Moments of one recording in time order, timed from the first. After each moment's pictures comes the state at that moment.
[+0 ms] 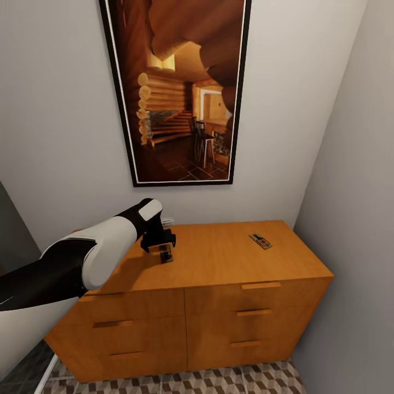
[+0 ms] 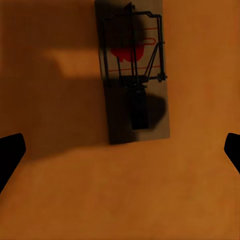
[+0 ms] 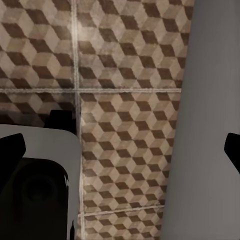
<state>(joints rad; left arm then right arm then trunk) -1.46 -0.17 0.01 -0.02 0.64 0.94 0.62 -0.42 -0.09 0.81 0.04 -0.66 0.18 -0.01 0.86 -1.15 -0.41</state>
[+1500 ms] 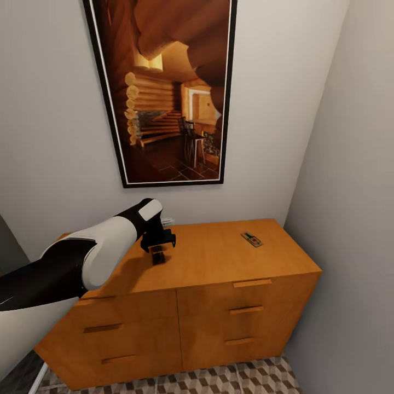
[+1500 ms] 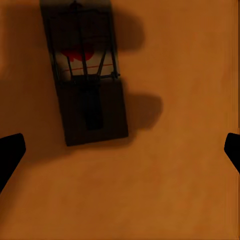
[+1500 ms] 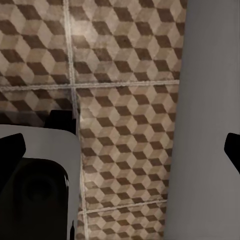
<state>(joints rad) -1.46 -0.17 0.01 -0.02 0.64 0.94 0.62 -0.42 -0.09 0.81 0.04 -0.66 0.18 -0.01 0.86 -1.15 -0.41</state>
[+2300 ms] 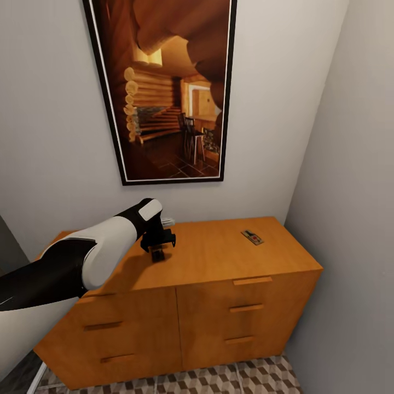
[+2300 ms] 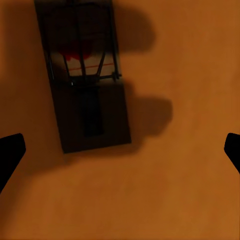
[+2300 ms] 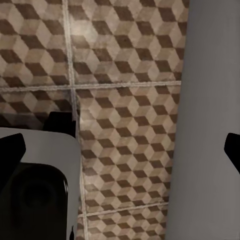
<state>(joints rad) -1.46 -0.17 0.01 -0.03 0.64 0.94 0.62 -0.42 -0.09 0.81 0.04 -0.66 0.18 -0.02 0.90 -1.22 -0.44</state>
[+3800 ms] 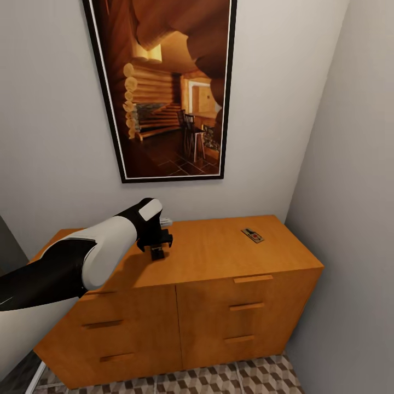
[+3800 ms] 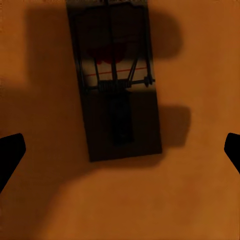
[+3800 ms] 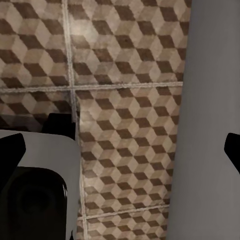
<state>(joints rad) -1.46 -0.17 0.01 -0.03 0.62 0.93 0.68 -0.42 -0.09 0.82 0.04 -0.65 0.18 -0.01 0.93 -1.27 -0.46</state>
